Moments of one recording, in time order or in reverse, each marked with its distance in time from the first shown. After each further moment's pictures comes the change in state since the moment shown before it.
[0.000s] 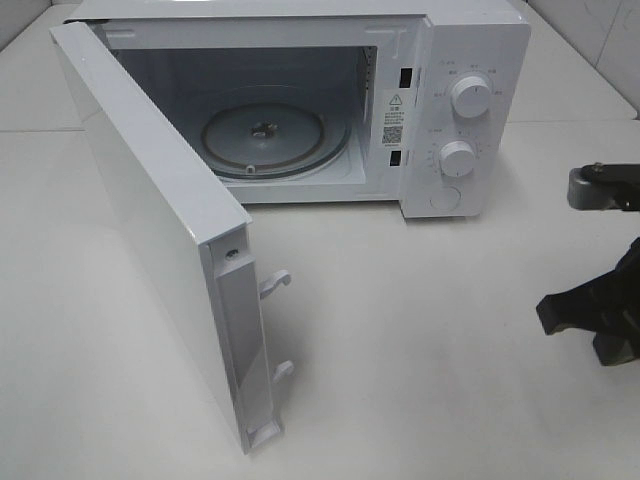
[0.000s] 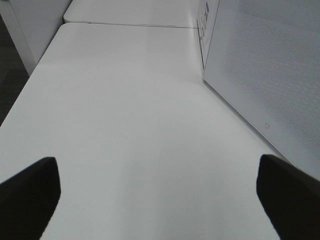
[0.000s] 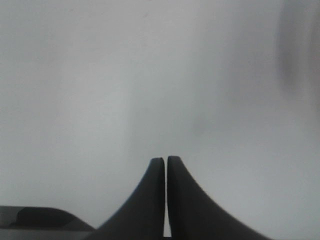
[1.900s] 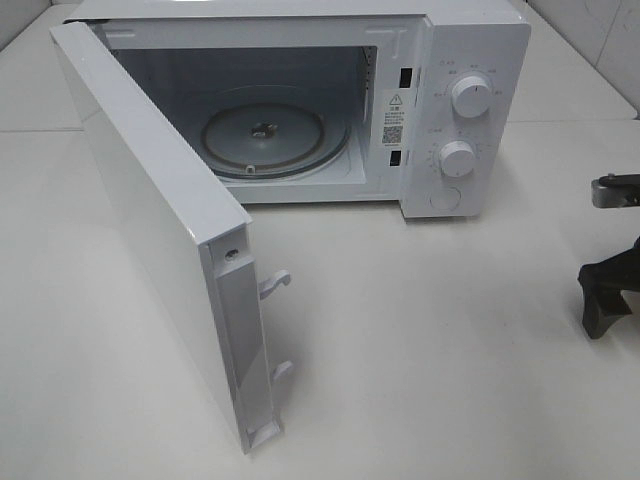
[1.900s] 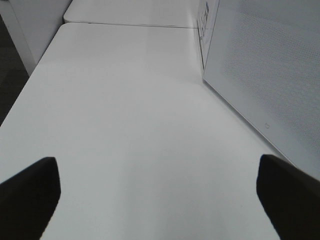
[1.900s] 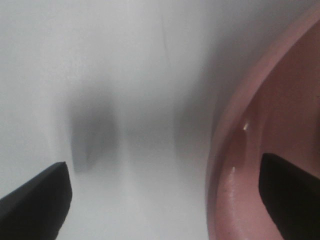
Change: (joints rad) left arm 0.000 0.000 0.000 0.000 0.000 0.000; right arm -0.430 0.541 -0.284 -0.010 -0.080 -0.402
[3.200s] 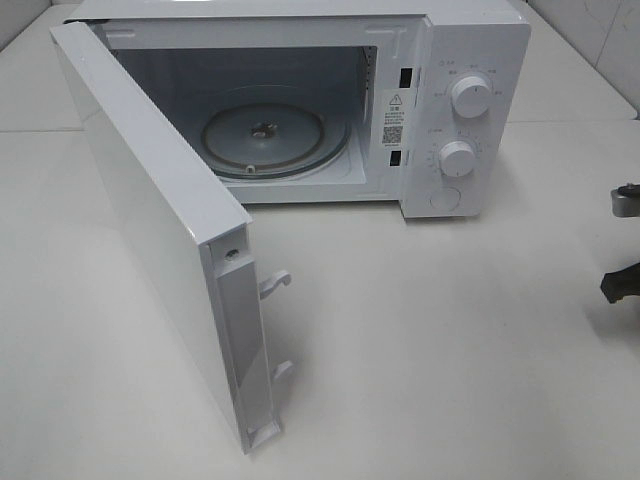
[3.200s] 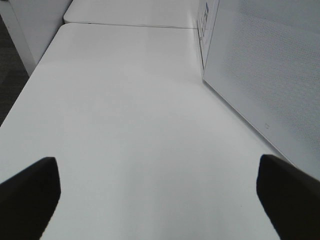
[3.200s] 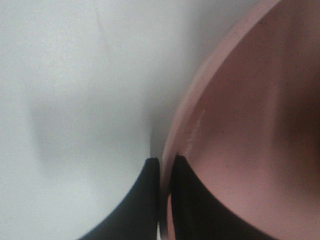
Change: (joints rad) left arm 0.000 -0.001 0.000 0.000 0.000 0.000; right arm -0.044 0.028 -0.012 -0.080 0.034 0.046
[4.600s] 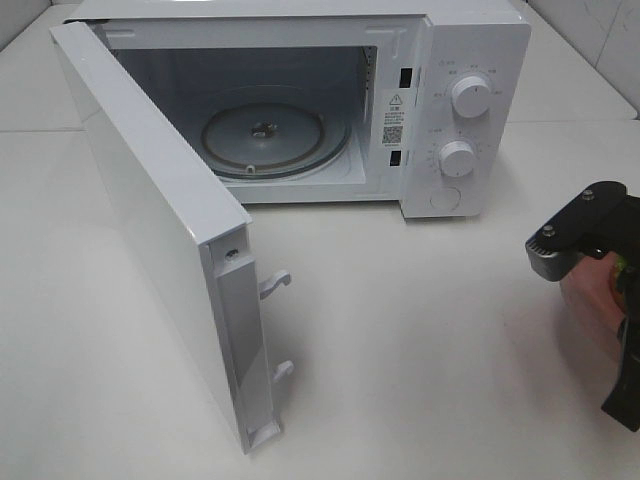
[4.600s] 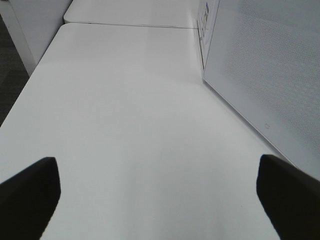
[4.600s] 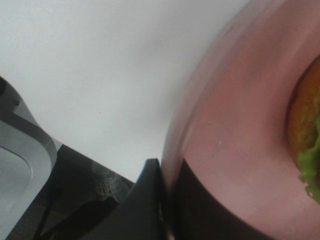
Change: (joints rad) left arm 0.000 0.000 0.000 0.000 0.000 0.000; right arm 0.568 -0.547 0.231 -0.007 0.281 -0.133
